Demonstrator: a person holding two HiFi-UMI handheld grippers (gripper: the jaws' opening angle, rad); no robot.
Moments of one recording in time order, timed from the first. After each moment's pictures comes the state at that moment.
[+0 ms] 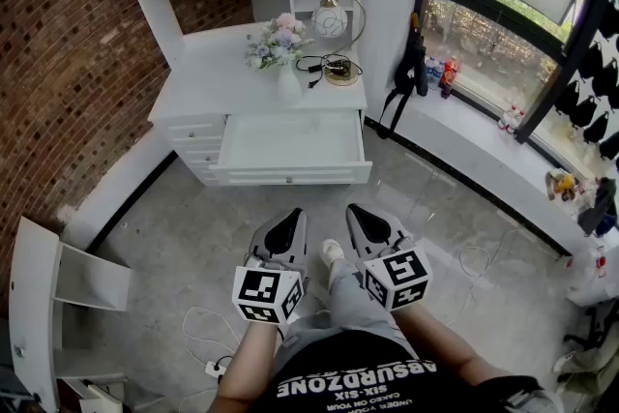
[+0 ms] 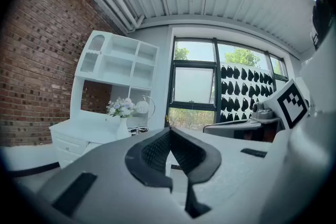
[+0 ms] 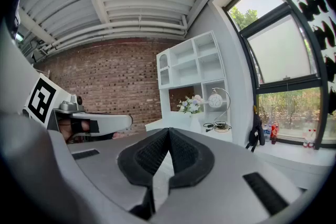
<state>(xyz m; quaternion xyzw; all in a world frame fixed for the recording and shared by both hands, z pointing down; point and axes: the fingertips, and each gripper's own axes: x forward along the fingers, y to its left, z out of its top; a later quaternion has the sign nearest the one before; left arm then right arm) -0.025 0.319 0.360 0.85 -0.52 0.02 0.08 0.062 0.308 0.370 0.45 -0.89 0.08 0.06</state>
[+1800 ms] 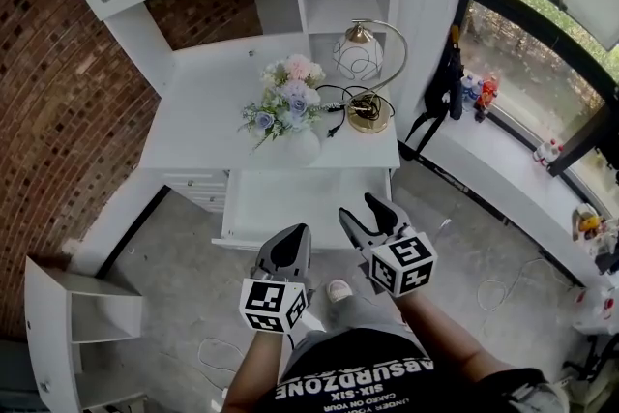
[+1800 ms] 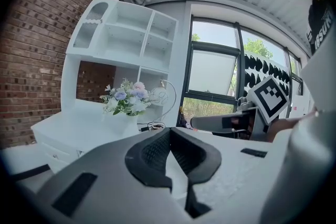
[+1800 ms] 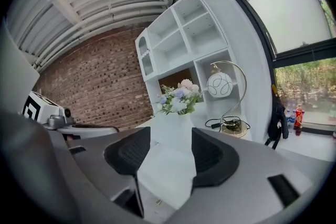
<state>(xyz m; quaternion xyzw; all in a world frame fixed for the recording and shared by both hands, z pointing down) -0.073 0.000 0.410 0.83 -0.53 0.07 0.14 0.014 -0.049 0.416 0.41 -0.89 0.18 0.08</state>
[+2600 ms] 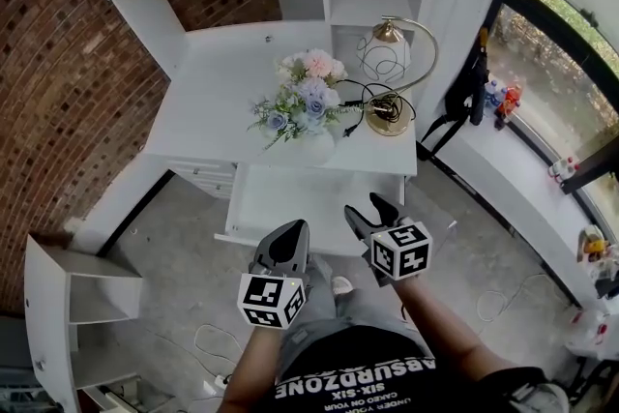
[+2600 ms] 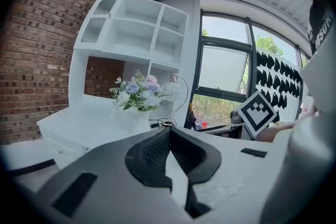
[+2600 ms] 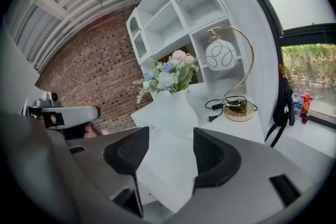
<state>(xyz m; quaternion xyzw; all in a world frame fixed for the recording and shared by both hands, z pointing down) -0.099 -0.043 0.437 0.80 -0.57 0.08 0.16 -0.001 -0.108 0.499 0.38 -0.88 0.24 0.15</state>
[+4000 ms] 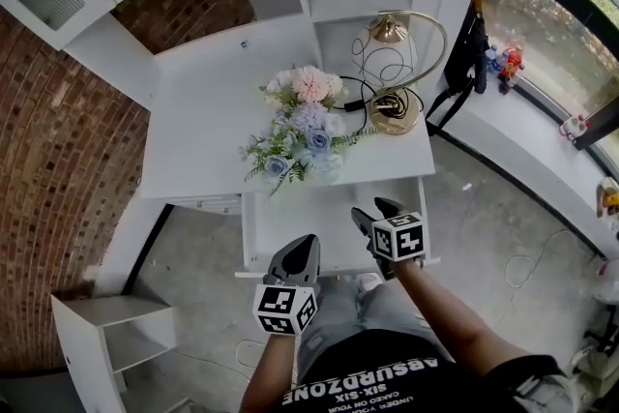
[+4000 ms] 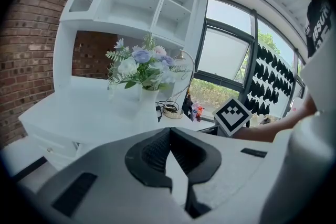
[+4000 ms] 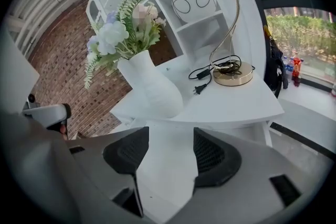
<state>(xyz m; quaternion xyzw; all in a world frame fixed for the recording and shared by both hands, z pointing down) -0.134 -0.117 0.508 0.82 -0.50 0.15 0.23 -0.031 -0.184 0.622 0.42 -0.80 0.38 0.20</state>
